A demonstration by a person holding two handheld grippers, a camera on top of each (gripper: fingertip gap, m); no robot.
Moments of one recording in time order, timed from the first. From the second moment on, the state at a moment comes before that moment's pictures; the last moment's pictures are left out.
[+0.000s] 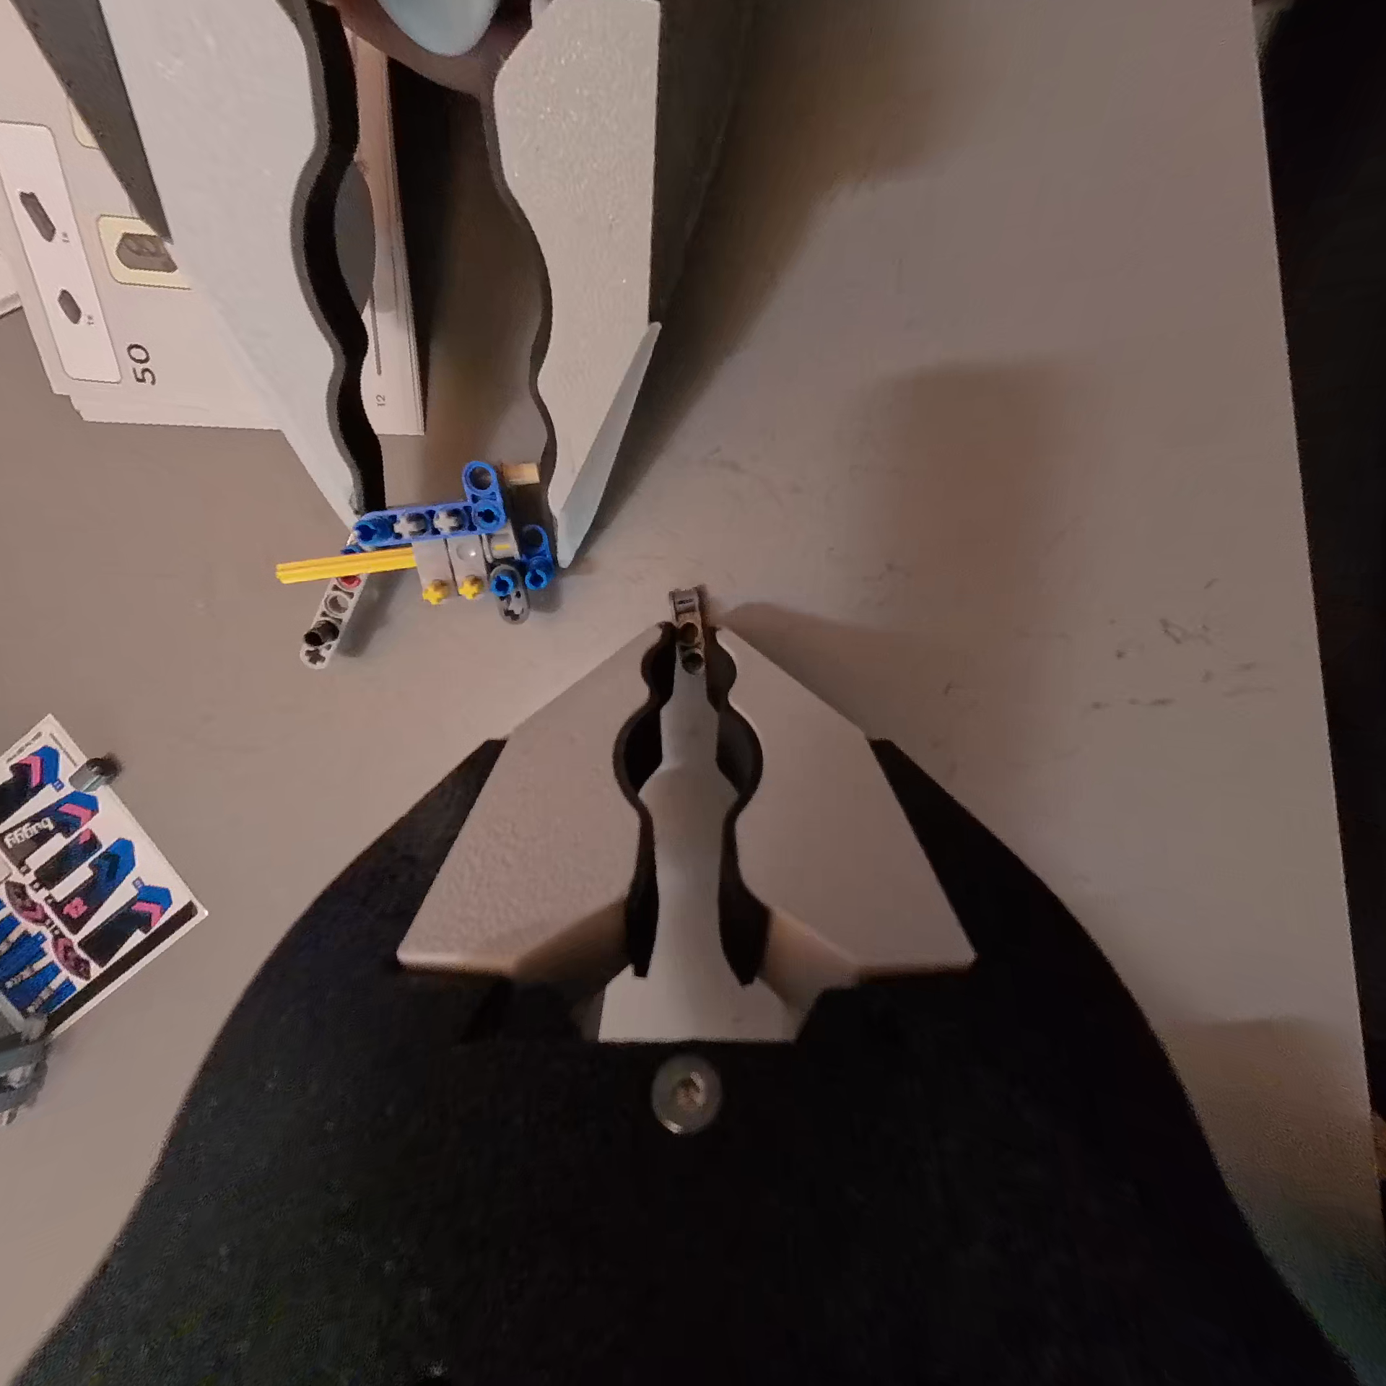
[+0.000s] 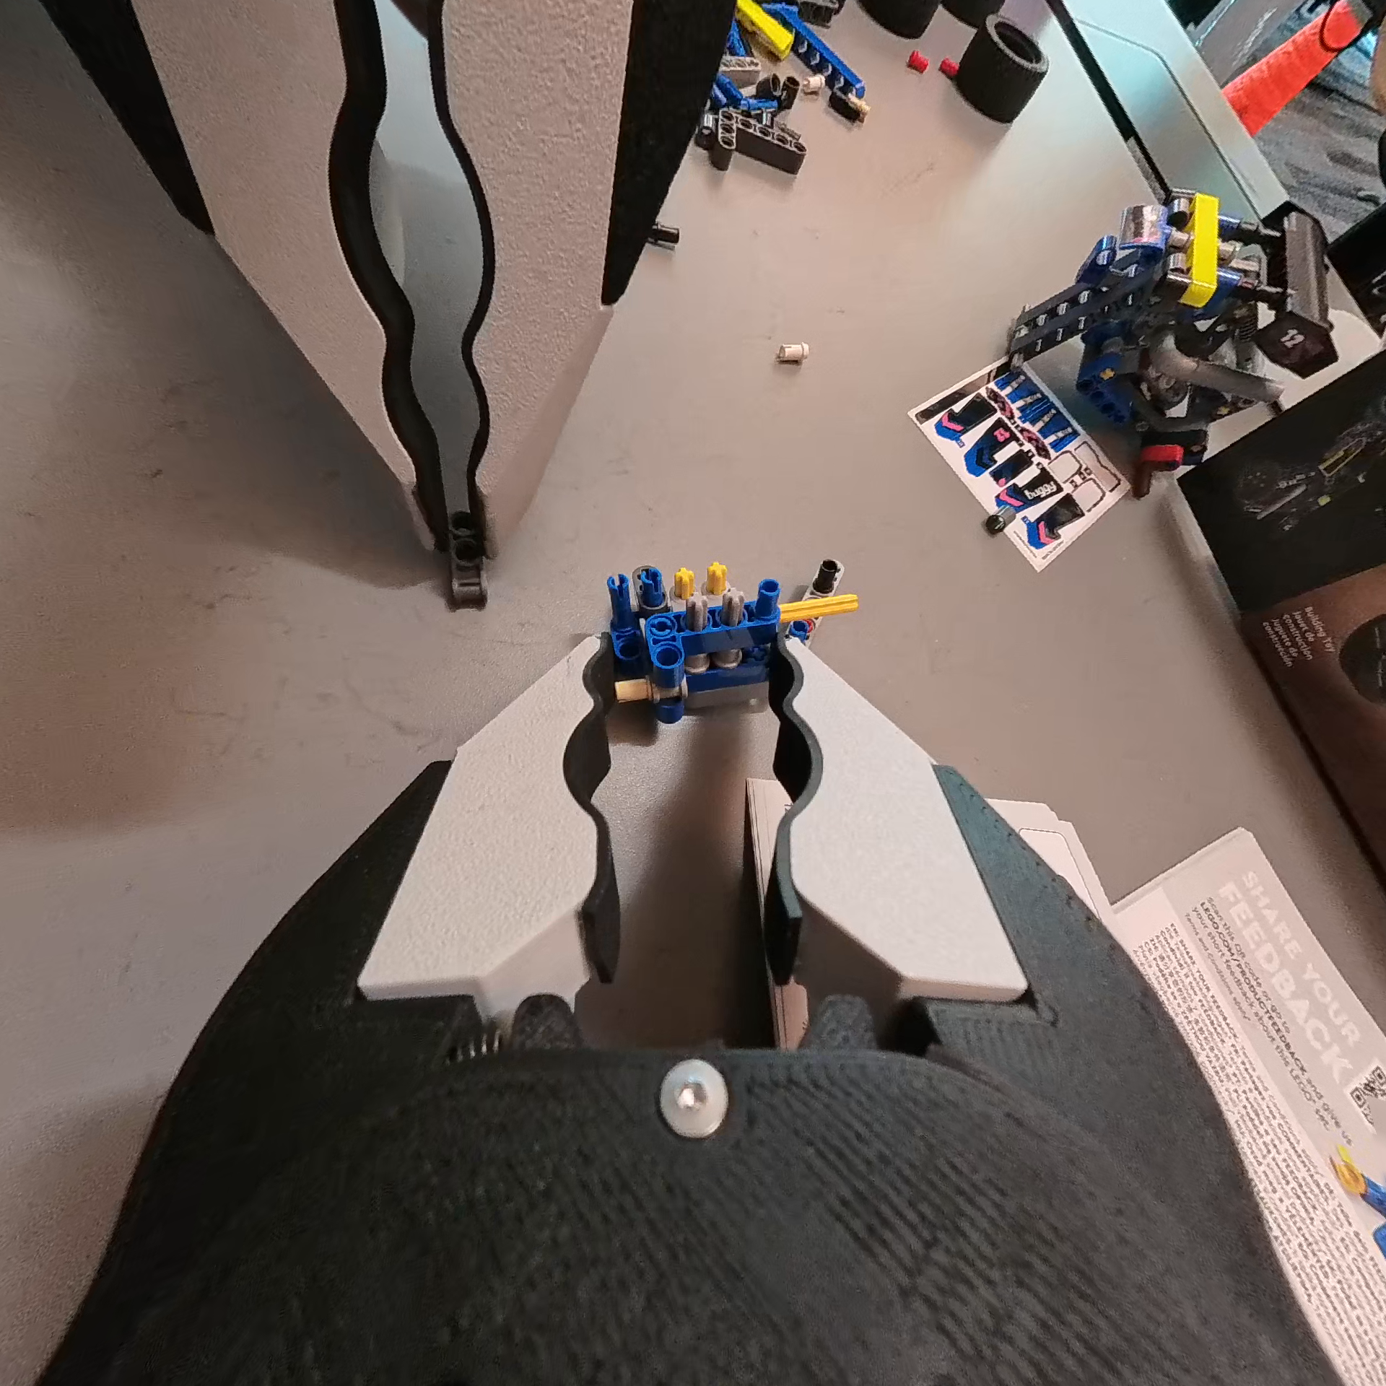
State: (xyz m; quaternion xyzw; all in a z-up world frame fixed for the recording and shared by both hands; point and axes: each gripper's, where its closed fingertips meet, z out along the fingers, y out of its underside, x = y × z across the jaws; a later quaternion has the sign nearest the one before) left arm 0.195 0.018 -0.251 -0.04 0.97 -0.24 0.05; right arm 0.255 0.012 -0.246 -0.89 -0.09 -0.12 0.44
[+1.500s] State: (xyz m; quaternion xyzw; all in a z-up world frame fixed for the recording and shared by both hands) left arm 0.231 0.007 -0.231 -0.07 0.93 -0.30 0.20; right arm 0.254 0.012 -0.246 -0.89 -0.09 -0.12 0.44
